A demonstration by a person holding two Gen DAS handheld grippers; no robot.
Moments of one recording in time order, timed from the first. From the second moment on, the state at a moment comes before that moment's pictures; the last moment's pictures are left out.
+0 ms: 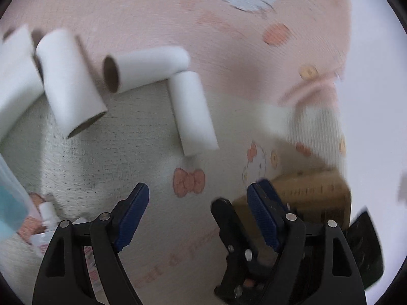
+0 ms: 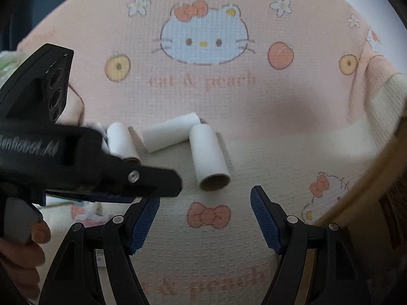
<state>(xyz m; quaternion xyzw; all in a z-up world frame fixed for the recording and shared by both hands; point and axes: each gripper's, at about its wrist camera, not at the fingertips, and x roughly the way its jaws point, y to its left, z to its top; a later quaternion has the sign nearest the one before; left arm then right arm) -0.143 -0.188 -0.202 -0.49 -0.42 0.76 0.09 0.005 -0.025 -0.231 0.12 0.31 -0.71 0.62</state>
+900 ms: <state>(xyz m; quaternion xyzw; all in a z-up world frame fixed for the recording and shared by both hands) -0.166 -0.183 -0.248 -0.47 -0.50 0.73 0.03 -0.017 -0.086 -0.255 0.18 0.30 -0.63 0.69</state>
